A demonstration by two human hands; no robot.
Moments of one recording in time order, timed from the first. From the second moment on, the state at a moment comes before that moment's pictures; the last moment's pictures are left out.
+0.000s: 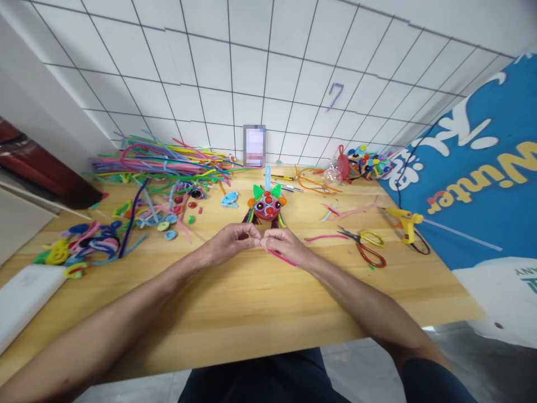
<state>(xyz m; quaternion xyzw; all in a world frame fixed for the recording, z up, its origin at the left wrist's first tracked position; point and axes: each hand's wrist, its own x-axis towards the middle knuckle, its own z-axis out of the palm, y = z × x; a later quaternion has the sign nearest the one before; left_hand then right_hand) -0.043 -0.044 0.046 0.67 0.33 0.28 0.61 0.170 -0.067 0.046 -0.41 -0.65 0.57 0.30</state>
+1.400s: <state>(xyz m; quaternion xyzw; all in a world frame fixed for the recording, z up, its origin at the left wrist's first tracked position) -0.024 -0.059 0.033 0.42 0.40 0.38 0.73 0.166 -0.067 0.040 -0.41 -0.58 0.60 0.36</state>
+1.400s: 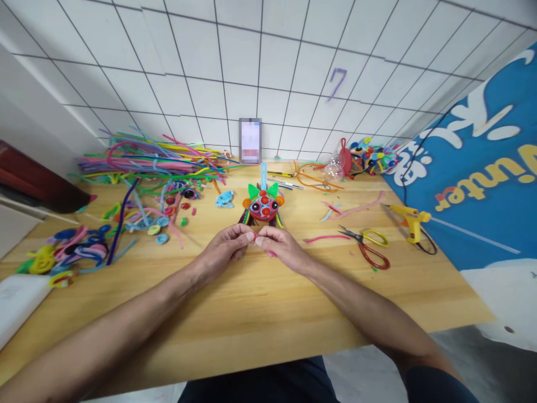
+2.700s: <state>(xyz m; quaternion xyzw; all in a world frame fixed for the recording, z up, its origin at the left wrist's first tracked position) -0.037 -0.048 0.009 0.70 0.38 0.32 0.51 0.172 -0.071 0.015 -0.41 -0.81 0.17 0.38</state>
